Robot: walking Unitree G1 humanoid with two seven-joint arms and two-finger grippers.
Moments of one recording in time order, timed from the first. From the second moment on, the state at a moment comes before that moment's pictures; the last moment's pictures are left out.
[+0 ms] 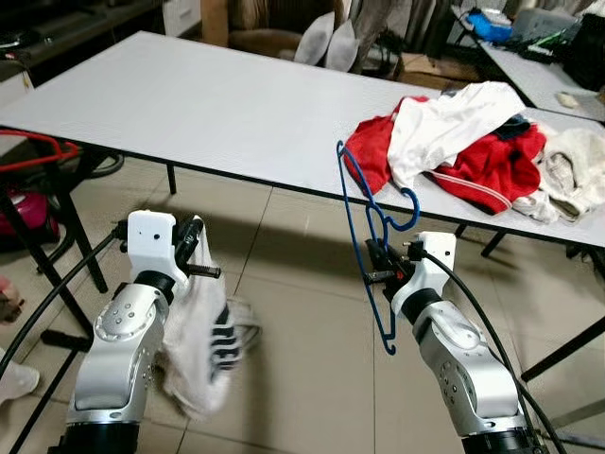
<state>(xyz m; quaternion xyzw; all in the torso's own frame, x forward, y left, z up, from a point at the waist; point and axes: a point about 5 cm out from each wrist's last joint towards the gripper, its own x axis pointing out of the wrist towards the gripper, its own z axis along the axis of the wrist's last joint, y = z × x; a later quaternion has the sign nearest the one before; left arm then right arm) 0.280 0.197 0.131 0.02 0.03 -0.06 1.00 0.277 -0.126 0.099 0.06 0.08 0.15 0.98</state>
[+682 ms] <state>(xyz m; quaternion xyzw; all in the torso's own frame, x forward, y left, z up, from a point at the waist) 0.285 0.186 0.135 0.03 0.02 -0.09 1.00 0.279 -0.132 0.096 0.07 0.09 0.12 0.99</state>
